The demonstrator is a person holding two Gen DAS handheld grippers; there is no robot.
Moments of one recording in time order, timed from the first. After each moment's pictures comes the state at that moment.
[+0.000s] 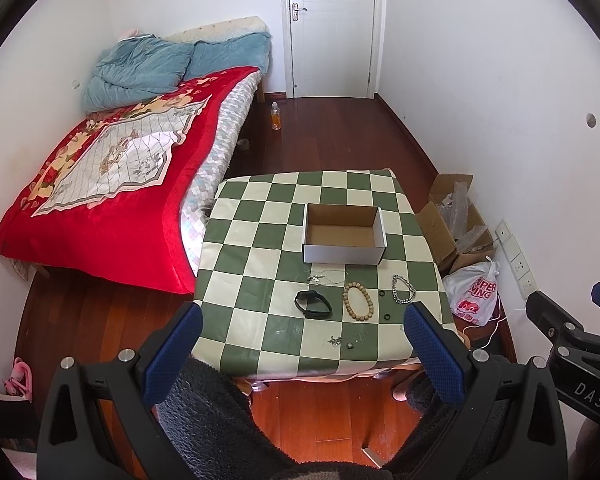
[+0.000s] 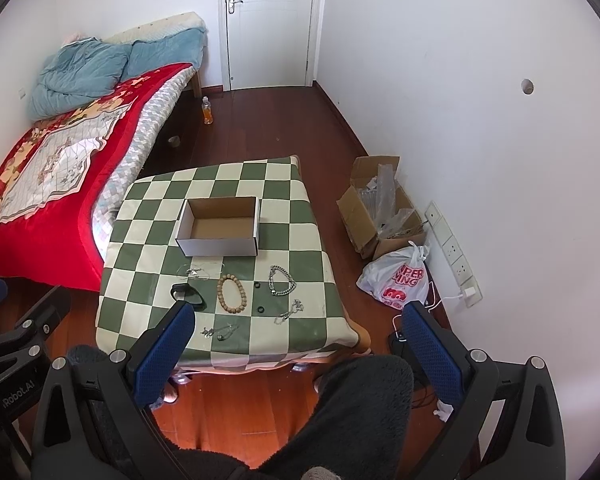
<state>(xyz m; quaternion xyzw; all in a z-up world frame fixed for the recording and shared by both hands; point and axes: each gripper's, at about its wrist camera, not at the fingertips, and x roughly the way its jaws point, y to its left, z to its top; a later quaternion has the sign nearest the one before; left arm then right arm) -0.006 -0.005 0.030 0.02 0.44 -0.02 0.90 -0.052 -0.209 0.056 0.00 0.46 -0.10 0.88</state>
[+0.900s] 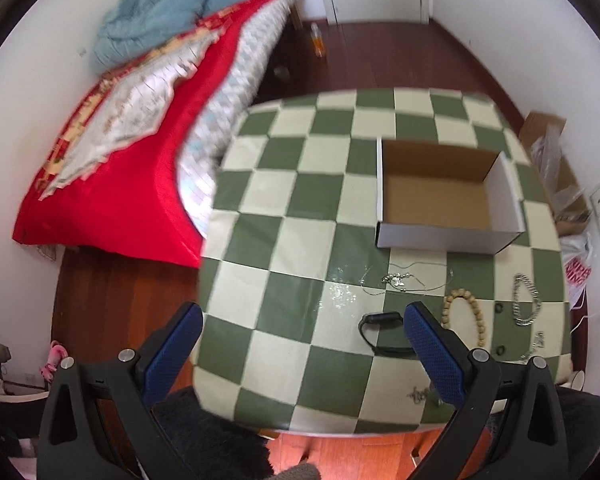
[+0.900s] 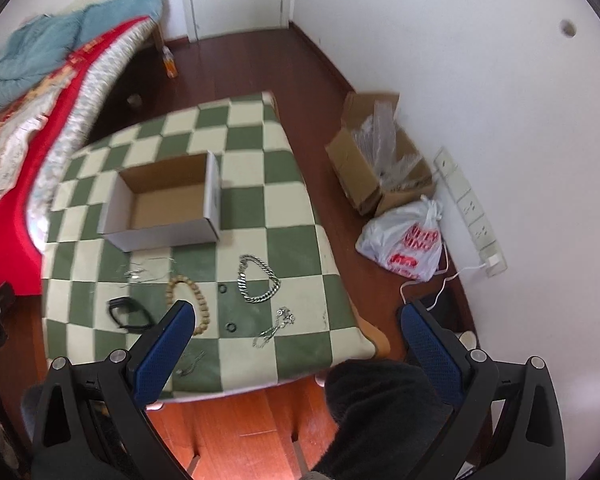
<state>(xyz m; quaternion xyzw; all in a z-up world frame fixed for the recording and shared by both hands) 0.178 0.012 -0.176 0.08 0.56 0.08 0.82 0.109 -0.263 -0.124 0.02 0.56 -0.15 0.82</state>
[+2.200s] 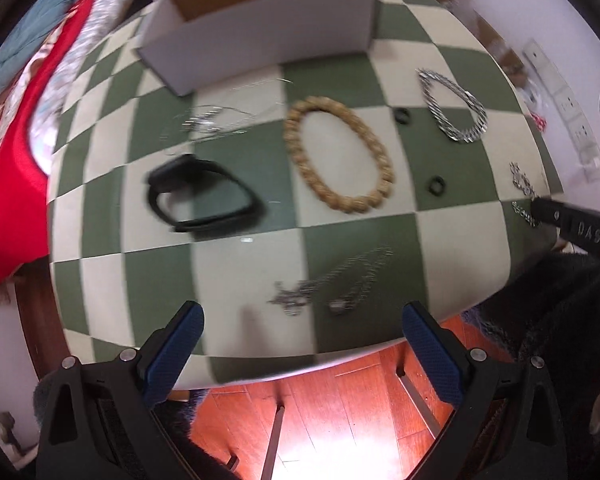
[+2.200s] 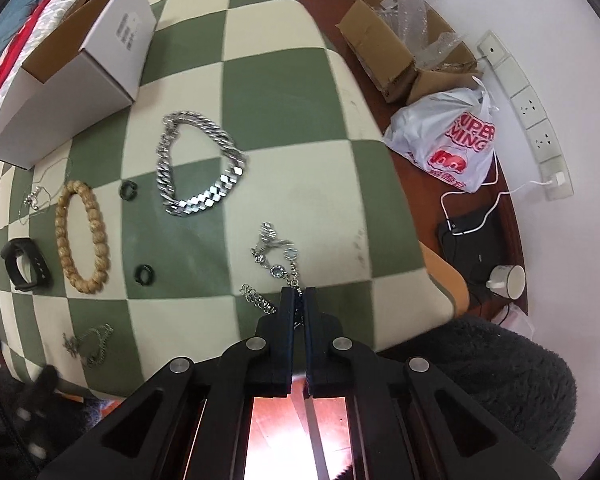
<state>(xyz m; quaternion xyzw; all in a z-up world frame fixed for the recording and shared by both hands) 0.106 -0.090 -0.306 0.13 0.65 -0.09 0.74 0.093 -0.286 -0.302 0.08 0.68 -0.13 0.72</state>
